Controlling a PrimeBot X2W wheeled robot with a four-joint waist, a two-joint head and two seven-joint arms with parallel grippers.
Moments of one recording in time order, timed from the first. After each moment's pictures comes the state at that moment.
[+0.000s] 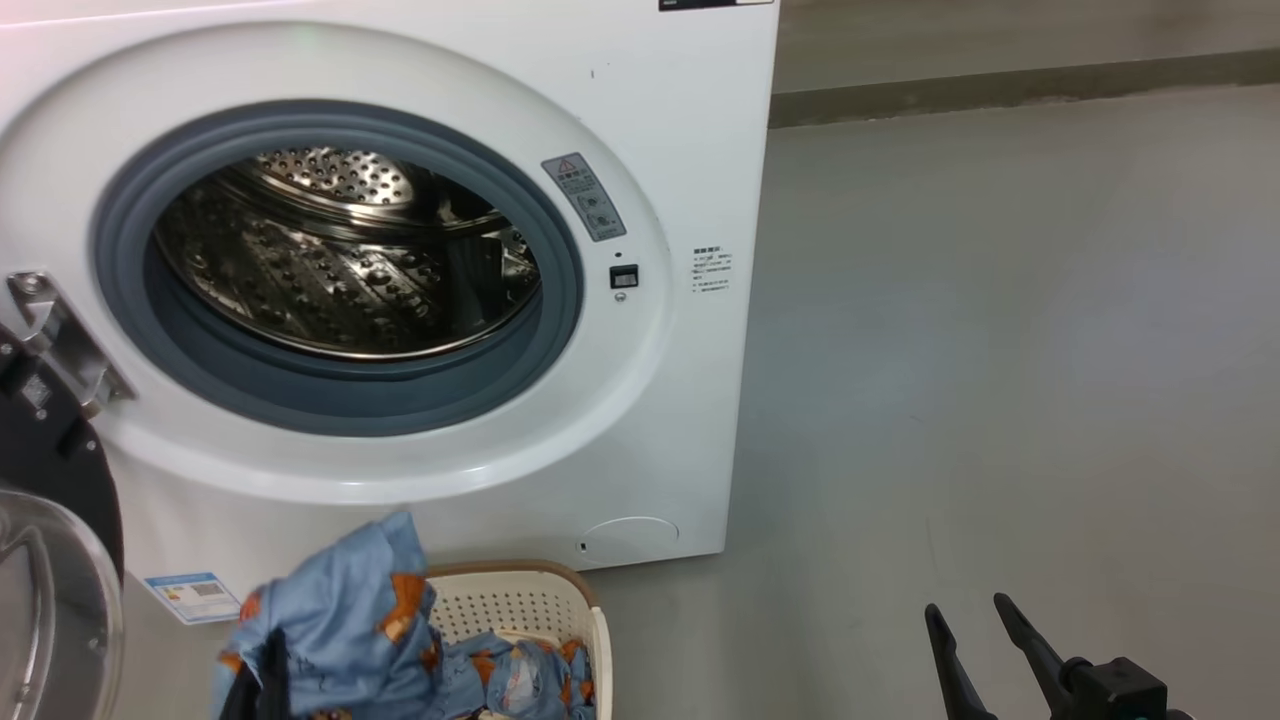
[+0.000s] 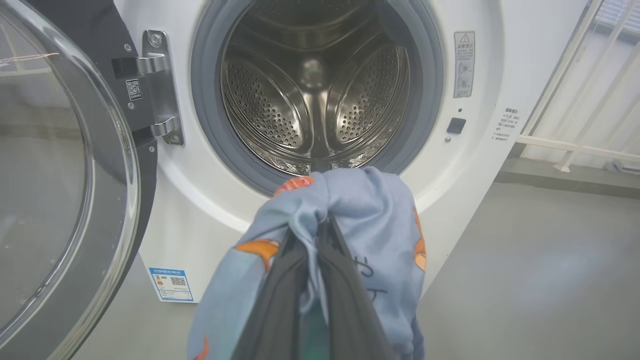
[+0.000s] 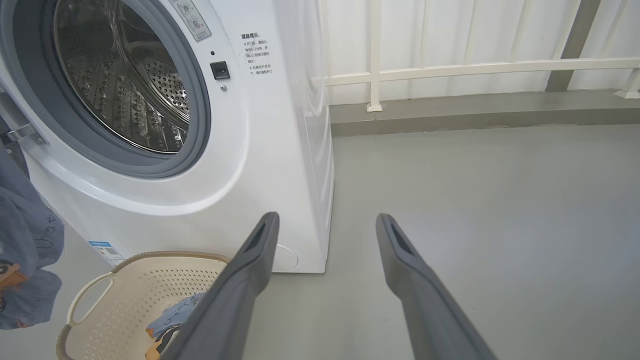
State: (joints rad) left arm 0.19 0.07 0.01 0.04 -0.30 -0.08 -0.25; right arm 0.09 -0.04 0.00 0.23 0.14 0.12 -0.26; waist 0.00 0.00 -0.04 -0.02
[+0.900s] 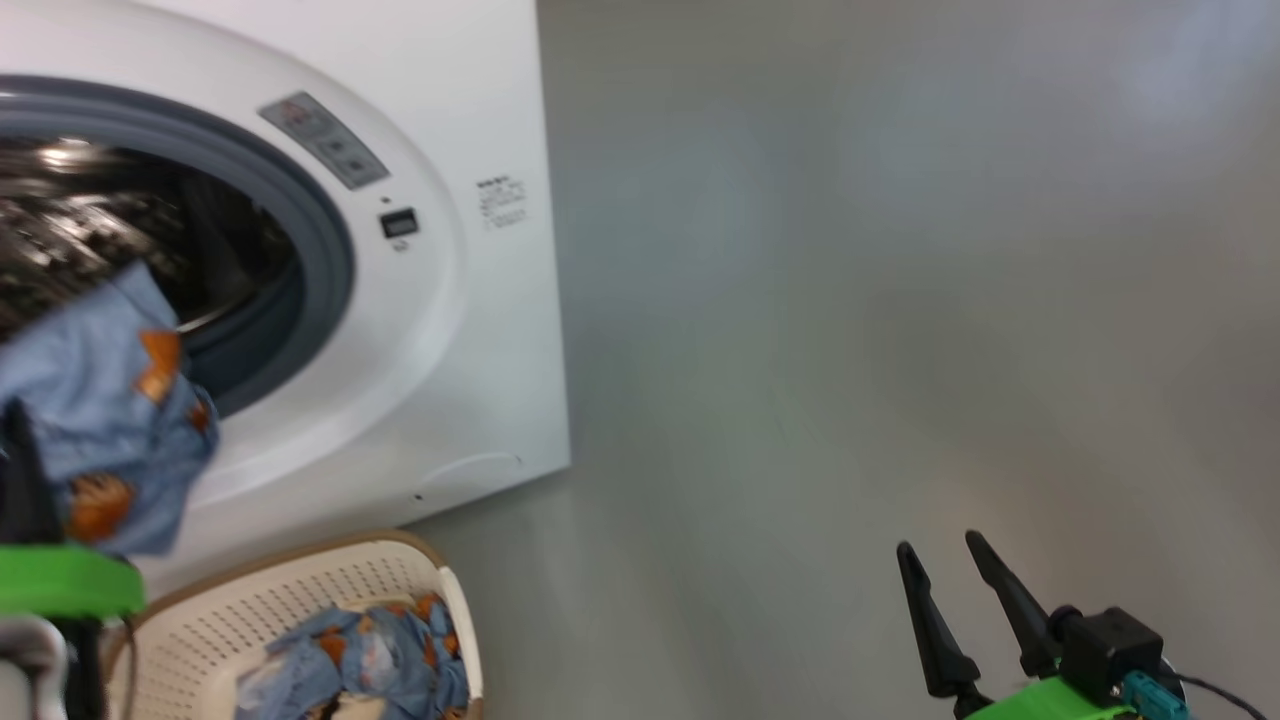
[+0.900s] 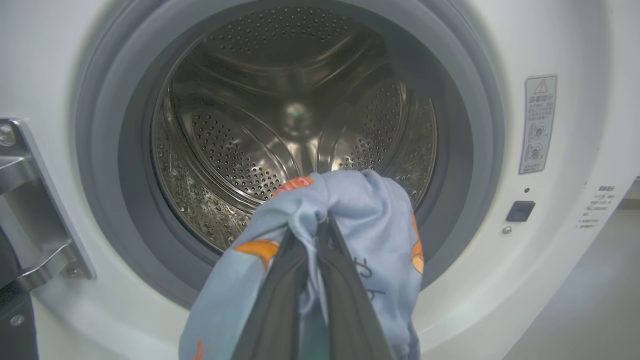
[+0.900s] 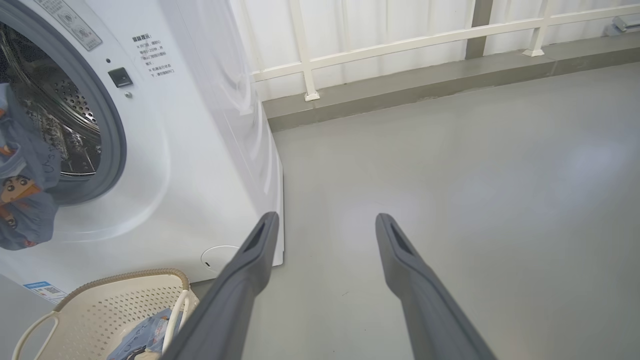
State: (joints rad) left arm -0.25 0.23 0.16 0.28 -0.35 -0.06 -0.25; right arm 0.03 -0.04 0.06 0.17 0.22 0.12 -0.26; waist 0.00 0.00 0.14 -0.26
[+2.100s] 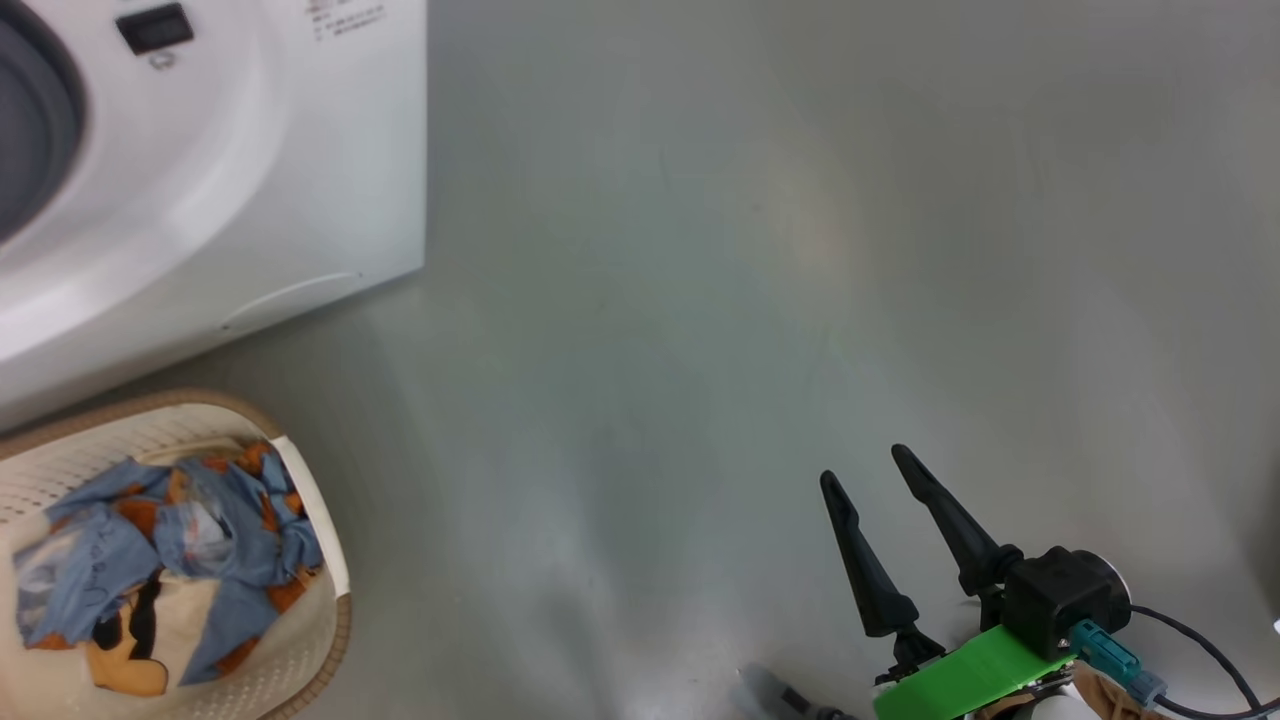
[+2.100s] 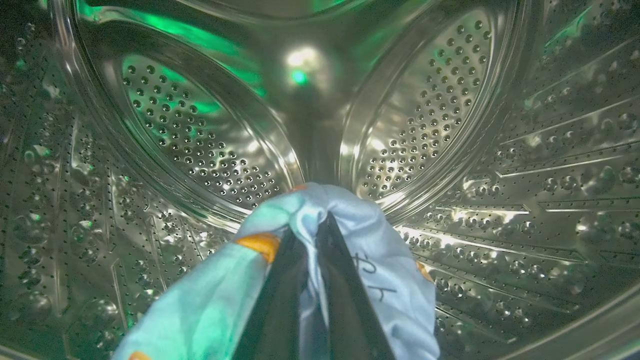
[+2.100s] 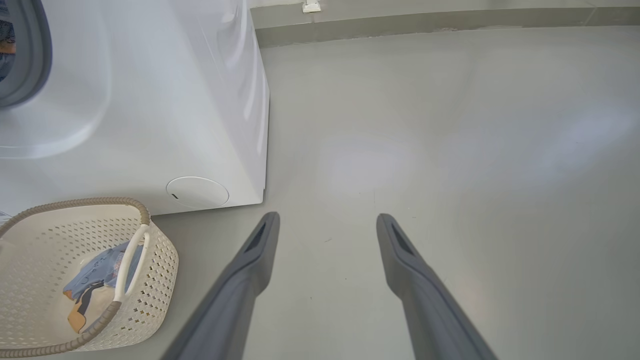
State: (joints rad) left arm -1.10 0.51 0.06 0.86 -0.35 -0.13 -0.26; right arm -0.07 -0.04 0.18 0.07 0.17 0.12 -0.26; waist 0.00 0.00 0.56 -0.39
